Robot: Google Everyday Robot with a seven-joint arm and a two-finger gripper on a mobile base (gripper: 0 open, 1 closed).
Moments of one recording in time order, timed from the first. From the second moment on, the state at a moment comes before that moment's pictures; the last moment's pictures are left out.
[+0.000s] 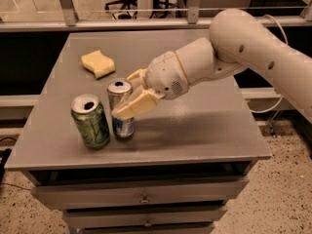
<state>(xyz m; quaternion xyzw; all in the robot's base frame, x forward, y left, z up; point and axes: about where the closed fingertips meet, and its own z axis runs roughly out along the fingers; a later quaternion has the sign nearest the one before) 0.479 0.063 0.905 -0.64 0.55 0.40 0.36</state>
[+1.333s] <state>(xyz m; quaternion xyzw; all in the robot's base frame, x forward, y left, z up) 0.471 0.071 0.899 -0.68 0.51 0.38 0.37</state>
